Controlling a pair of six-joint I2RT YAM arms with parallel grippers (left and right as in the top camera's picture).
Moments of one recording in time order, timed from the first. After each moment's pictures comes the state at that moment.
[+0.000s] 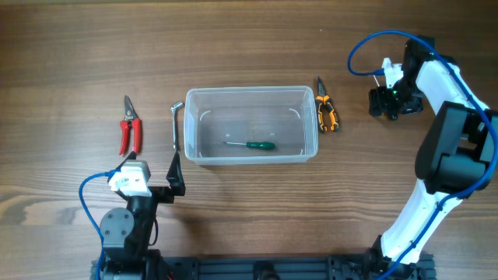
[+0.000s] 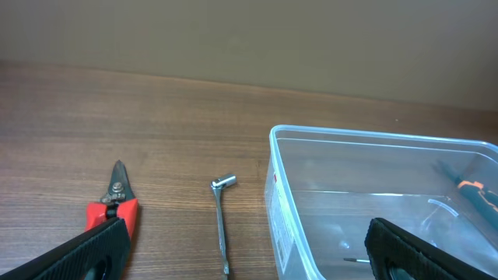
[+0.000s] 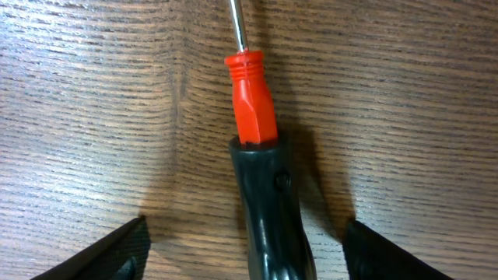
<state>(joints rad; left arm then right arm) -0.02 0.01 0.08 -0.24 0.08 -0.15 -0.21 2.15 1.52 -0.87 0.00 -0.33</state>
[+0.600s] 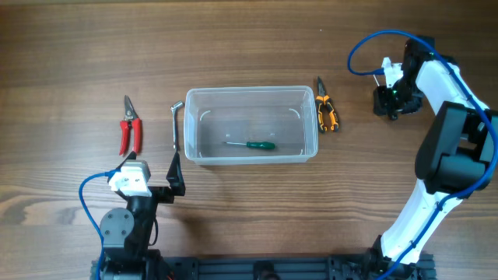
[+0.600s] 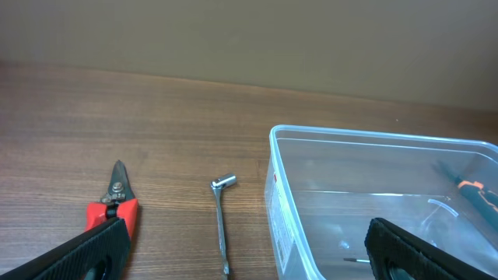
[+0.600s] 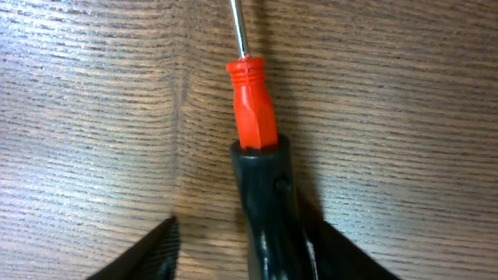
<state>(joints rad) -0.02 0.01 0.08 -0.24 0.08 -0.15 -0.21 2.15 1.52 -0.87 0.00 -0.33</state>
